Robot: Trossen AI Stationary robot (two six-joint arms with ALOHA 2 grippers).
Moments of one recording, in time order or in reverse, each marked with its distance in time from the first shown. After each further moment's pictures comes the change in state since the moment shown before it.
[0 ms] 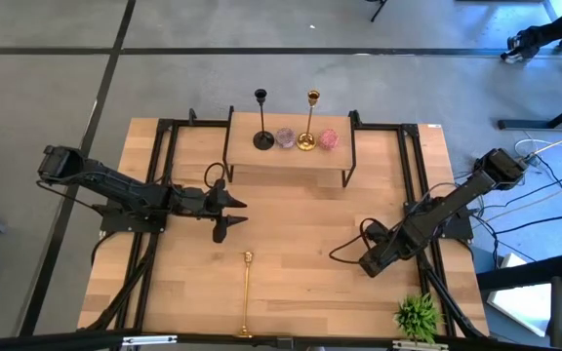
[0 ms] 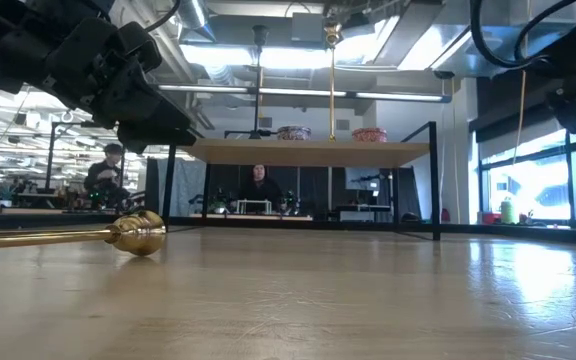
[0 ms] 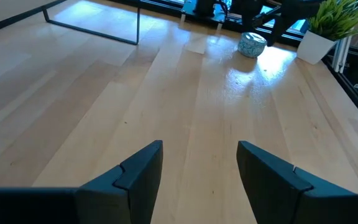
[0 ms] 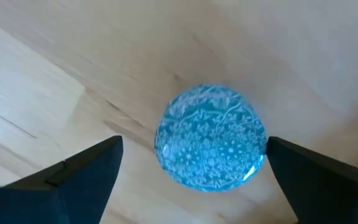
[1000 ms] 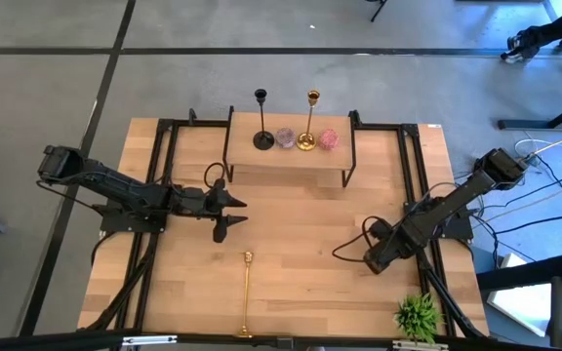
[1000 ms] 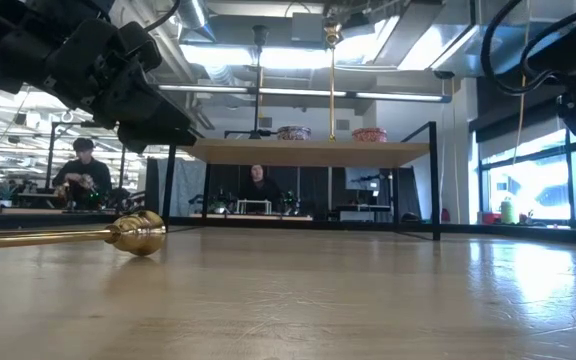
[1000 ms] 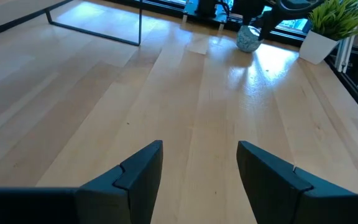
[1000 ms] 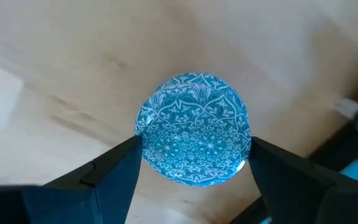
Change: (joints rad) left arm 0.000 0.000 0.000 0.000 -0.009 0.006; right arm -0.009 0.000 -0.001 -0.115 -0.053 0.018
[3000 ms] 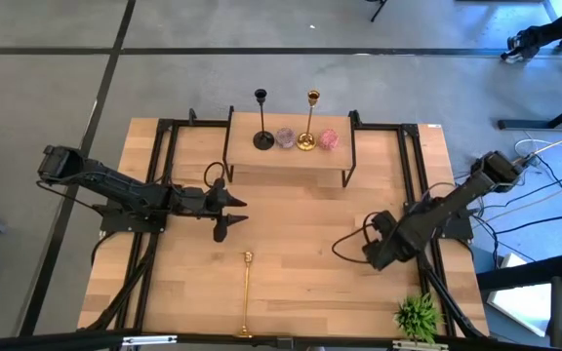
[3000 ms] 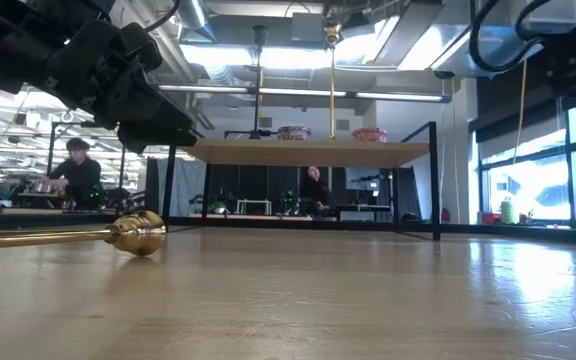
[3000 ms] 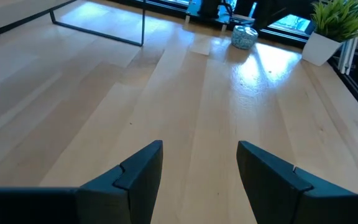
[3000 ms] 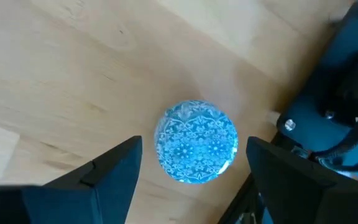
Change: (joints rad) left arm 0.004 0.000 0.000 0.000 -0.006 -0.004; right arm 0.007 0.066 0.171 -0.275 0.149 0.110
